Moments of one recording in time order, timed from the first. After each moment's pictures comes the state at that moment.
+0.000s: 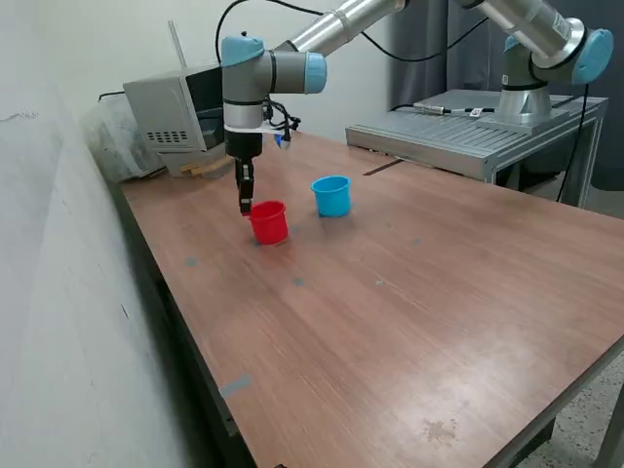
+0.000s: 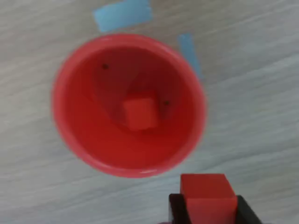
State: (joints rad) arm -0.21 -0.62 0.97 -2.15 -1.64 3.26
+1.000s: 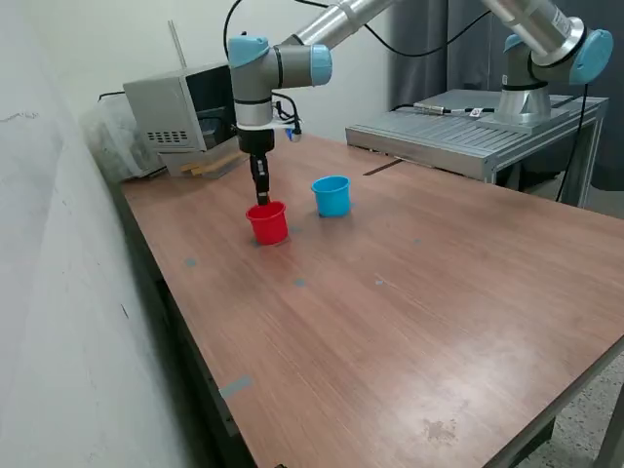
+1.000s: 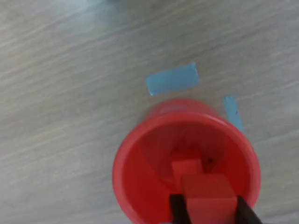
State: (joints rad) arm -0.23 -0.69 1.07 -2.09 -1.67 3.25
